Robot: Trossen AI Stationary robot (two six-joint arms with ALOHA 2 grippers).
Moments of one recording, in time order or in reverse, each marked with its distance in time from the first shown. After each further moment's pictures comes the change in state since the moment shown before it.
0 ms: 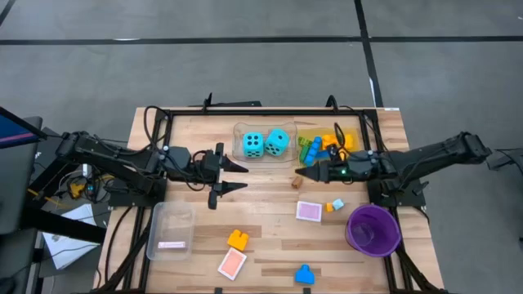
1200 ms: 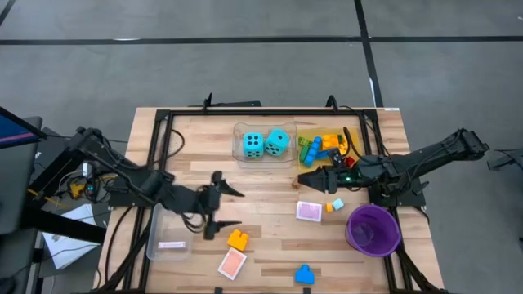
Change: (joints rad) left arm -0.304 0.135 0.151 -0.311 -0.277 -0.016; right arm 0.090 0.003 0.001 0.181 -0.001 -0.170
